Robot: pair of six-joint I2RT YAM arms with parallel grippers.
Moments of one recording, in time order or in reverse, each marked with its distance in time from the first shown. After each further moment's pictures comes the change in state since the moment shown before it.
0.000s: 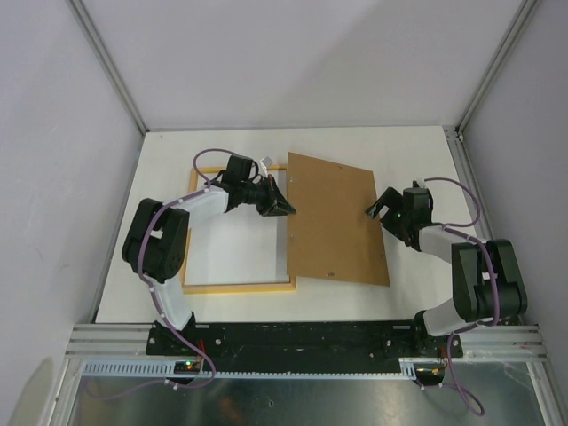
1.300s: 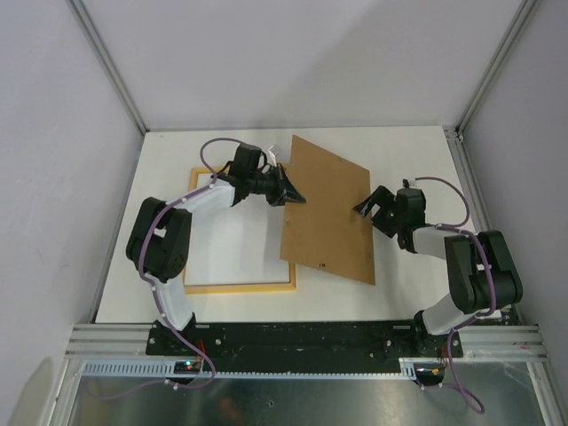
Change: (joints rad) left arm -0.051 0.023 0.112 0.014 -0.017 -0.064; right arm 0.049 0.078 -0.020 0.214 -0.108 0.063
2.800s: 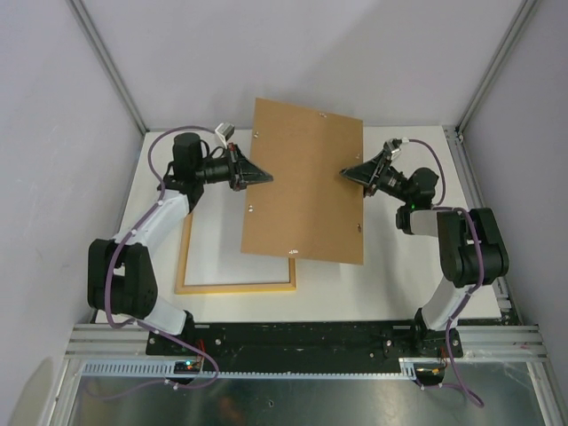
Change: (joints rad) left arm 0.259 -0.348 -0.163 0.208 0.344 -0.143; right arm -0.052 0.192 0.179 0.895 -0.782 0.656
